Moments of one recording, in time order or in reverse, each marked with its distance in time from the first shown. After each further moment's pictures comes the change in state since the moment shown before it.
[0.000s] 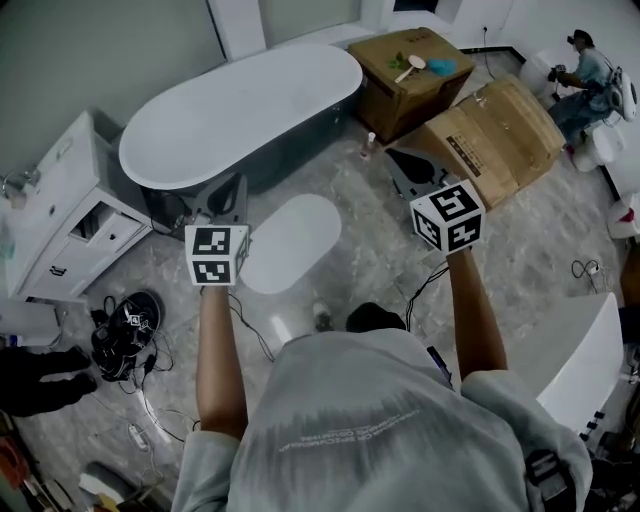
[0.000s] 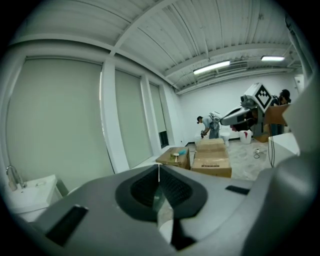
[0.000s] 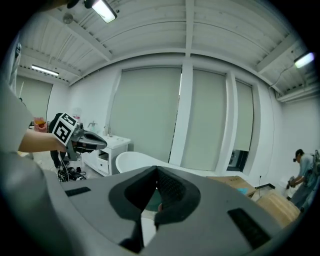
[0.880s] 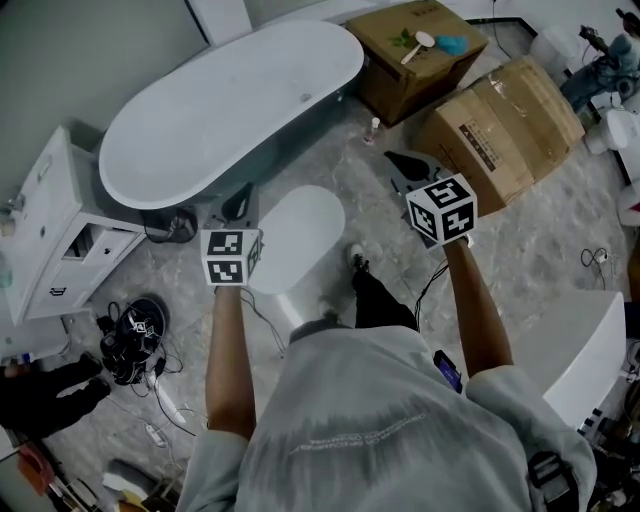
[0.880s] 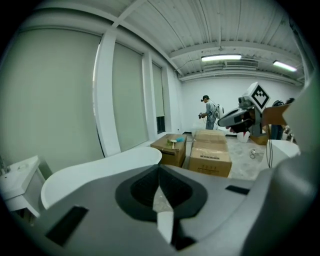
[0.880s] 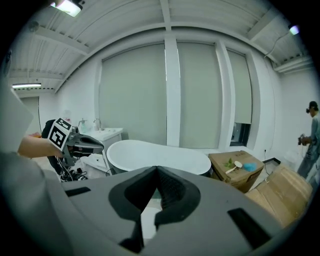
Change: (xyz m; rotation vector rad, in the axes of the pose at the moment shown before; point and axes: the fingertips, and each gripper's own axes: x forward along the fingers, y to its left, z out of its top) left arm 0.153 0.009 -0.076 -0.088 0.170 -0.088; right arm 0.130 -0.083 -0.093 0.169 0.172 0.030
